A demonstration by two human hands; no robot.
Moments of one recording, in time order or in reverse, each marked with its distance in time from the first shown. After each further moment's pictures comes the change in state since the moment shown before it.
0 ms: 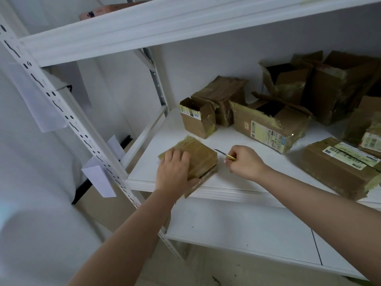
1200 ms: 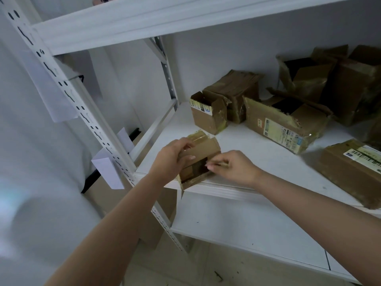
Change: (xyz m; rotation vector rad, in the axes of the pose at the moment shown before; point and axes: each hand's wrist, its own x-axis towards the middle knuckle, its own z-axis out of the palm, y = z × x) left_hand 0.011 -0.044 -0.009 -0.659 0.050 -0.004; right_hand 0.002 -0.019 0.034 0.160 -0.208 -0.317
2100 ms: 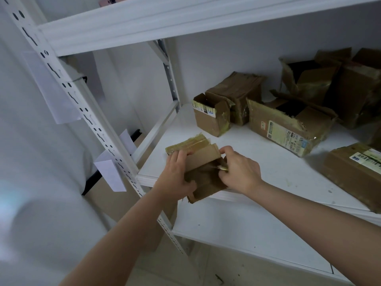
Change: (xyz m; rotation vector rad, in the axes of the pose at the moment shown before) left_hand -0.026 -0.011 0.015 -0.016 -0.112 -0.049; right_hand -0.004 -0.018 0.012 -0.495 0.201 0.192
